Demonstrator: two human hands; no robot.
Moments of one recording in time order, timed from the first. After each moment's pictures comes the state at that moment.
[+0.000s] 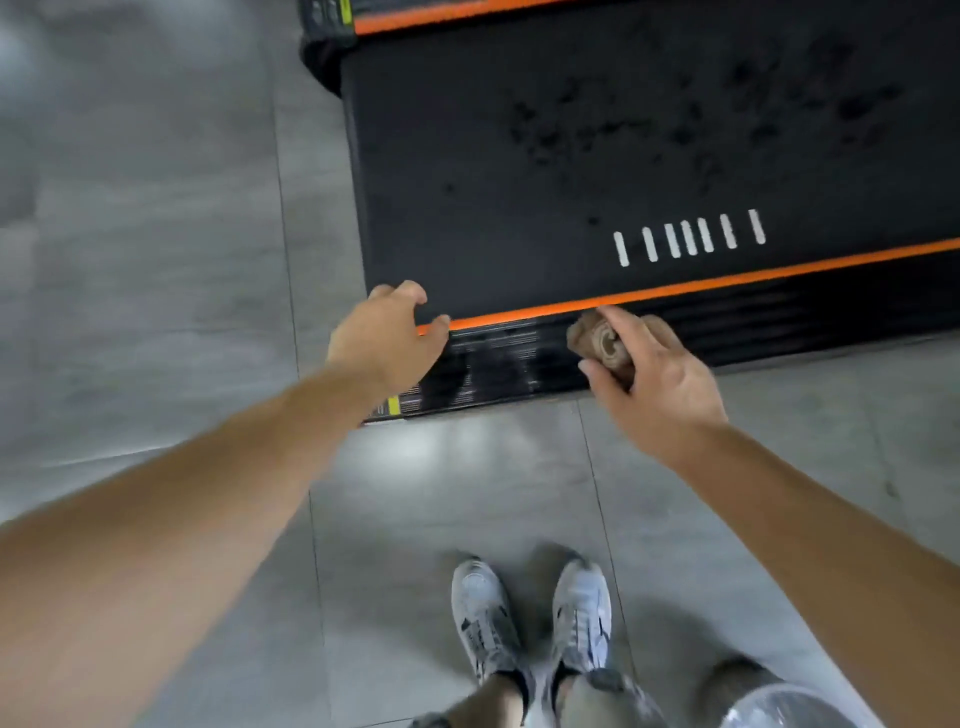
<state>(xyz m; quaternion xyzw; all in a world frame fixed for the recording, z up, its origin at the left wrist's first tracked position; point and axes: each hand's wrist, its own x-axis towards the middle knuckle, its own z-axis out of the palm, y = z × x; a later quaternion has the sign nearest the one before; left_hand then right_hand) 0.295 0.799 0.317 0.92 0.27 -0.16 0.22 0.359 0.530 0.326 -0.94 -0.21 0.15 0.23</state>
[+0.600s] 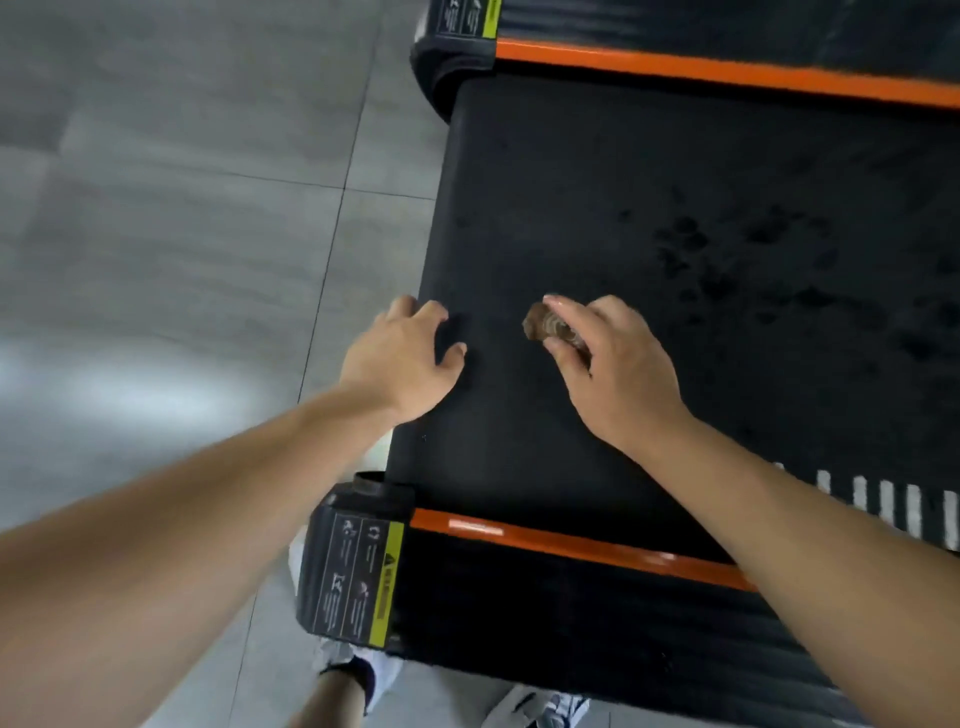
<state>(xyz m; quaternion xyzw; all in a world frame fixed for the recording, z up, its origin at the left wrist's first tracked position) 0.445 0.965 0.165 0.89 0.36 -0.16 0.24 0.583 0.785 0.160 -0.87 -0.42 0.14 0.21</state>
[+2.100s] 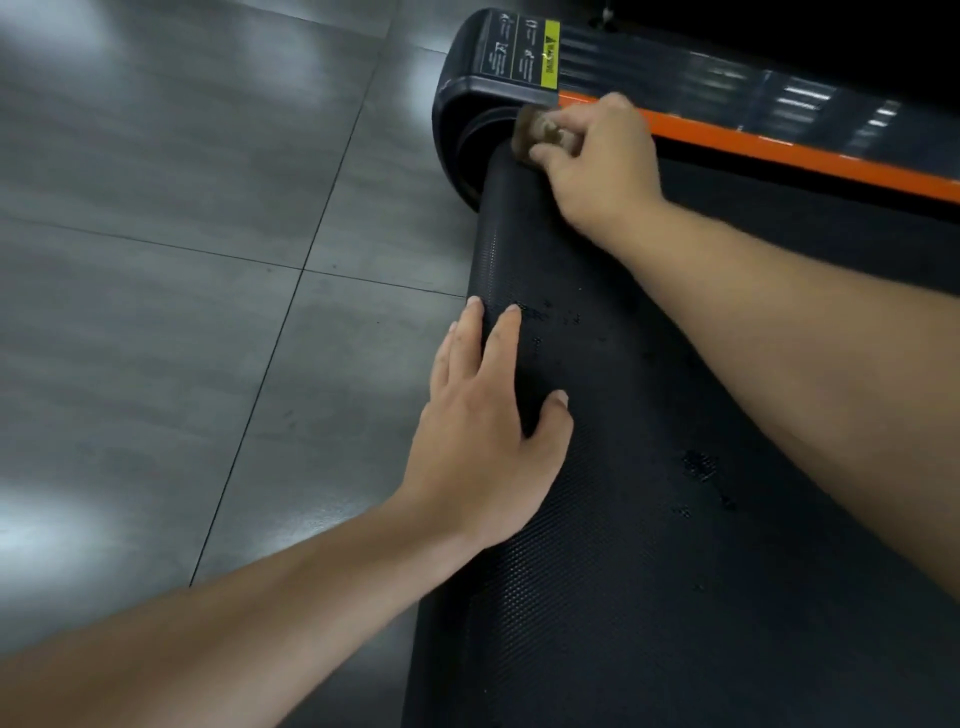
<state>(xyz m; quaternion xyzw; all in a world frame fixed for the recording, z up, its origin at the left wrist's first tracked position) 0.495 1.020 0.048 0.83 0.29 0.07 0.48 0.743 1.058 0.074 -0.87 -0.42 -0.09 0.25</state>
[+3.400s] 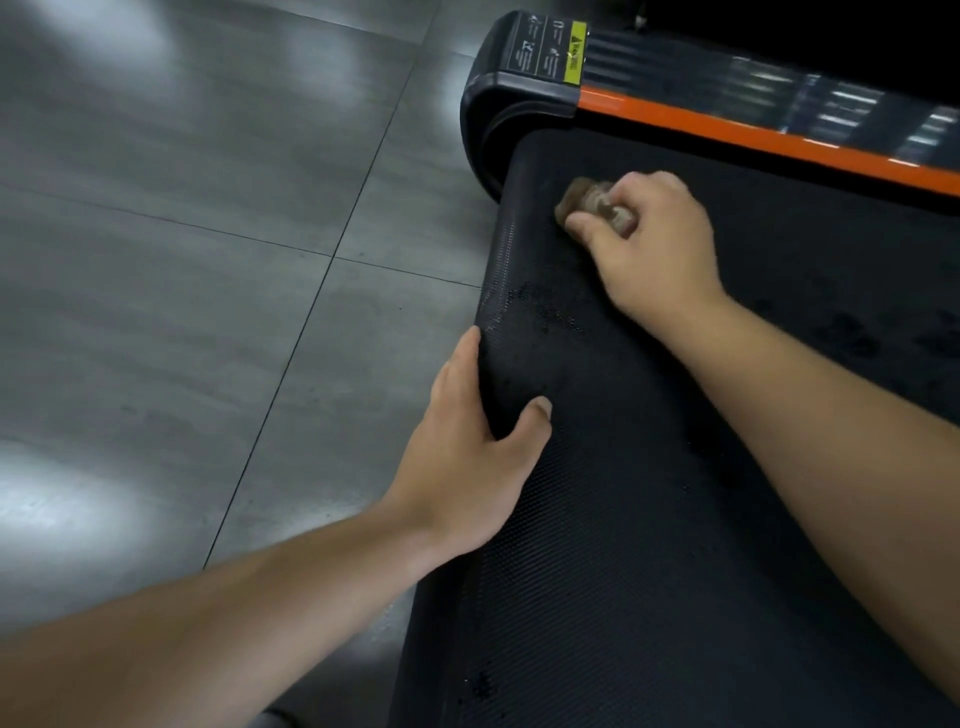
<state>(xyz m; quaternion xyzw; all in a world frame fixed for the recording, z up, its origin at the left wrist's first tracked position) 0.462 1.007 0.034 0.71 0.32 0.10 0.62 0.694 0.981 0.067 -0.86 -0.43 -0.05 0.27</state>
